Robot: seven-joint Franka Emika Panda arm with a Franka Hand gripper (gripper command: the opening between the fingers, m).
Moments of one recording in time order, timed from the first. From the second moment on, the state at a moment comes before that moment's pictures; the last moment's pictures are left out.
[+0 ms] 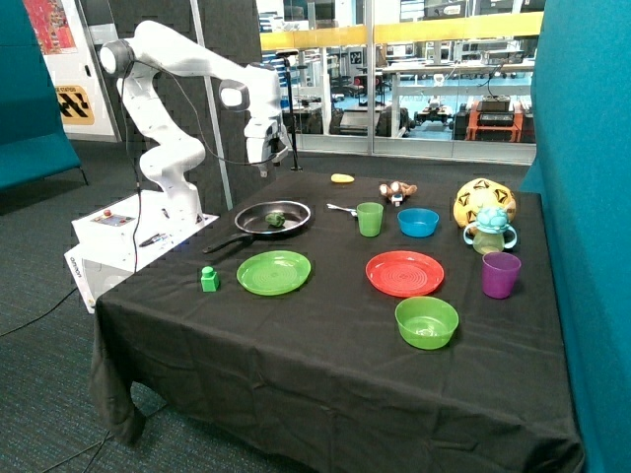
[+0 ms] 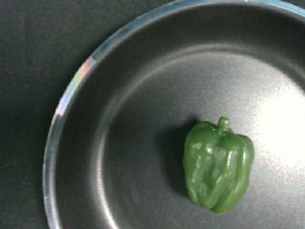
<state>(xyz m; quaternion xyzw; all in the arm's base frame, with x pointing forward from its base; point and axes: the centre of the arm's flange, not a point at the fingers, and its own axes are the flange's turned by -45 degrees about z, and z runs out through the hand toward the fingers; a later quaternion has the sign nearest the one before) 0.406 -0.011 0.443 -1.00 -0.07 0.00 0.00</state>
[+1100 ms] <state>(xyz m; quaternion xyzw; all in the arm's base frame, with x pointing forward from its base) 0.400 -0.022 0.383 -1.00 -0.01 0.00 0.00</state>
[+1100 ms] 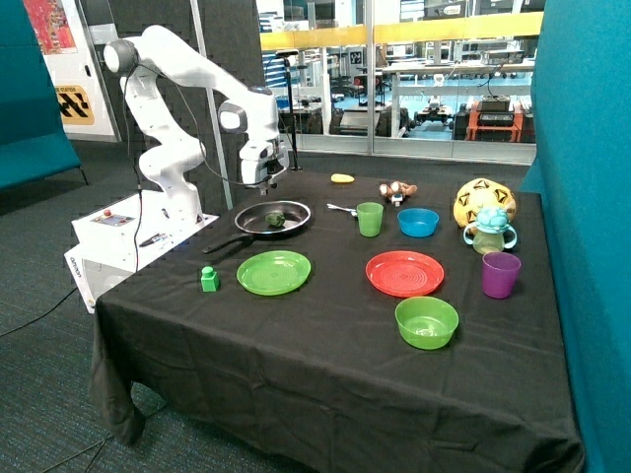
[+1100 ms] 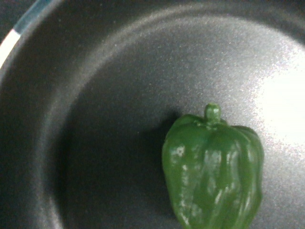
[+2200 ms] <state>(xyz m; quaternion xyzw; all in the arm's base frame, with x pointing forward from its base) 0.409 0.003 0.363 -1.00 -0.04 0.00 0.00</state>
